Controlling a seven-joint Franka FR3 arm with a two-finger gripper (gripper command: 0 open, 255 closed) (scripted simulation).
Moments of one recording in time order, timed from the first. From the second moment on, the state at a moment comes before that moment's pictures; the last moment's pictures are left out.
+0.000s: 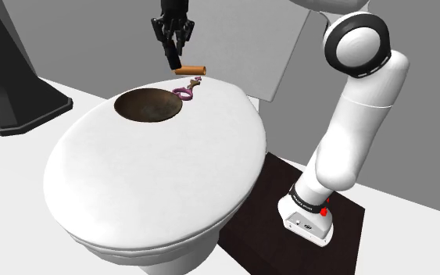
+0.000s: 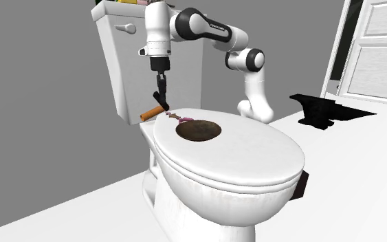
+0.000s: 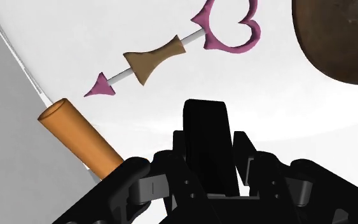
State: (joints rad) arm 0.13 0.15 0.14 -1.30 0.02 1.46 0.35
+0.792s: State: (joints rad) arm 0.28 0.06 0.26 -1.42 0.02 1.49 0.62
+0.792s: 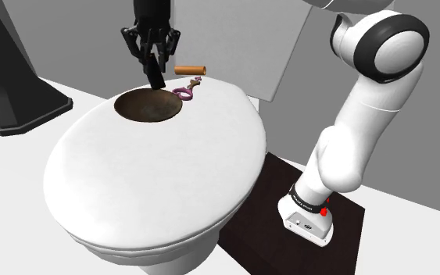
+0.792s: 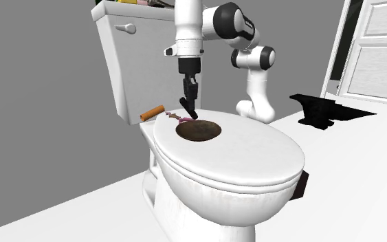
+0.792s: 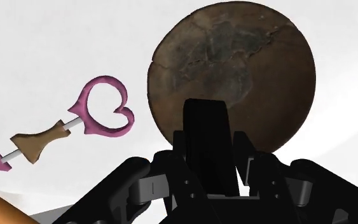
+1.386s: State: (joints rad) arm 0.32 0.04 0.29 -1.53 0.02 1.58 0.69
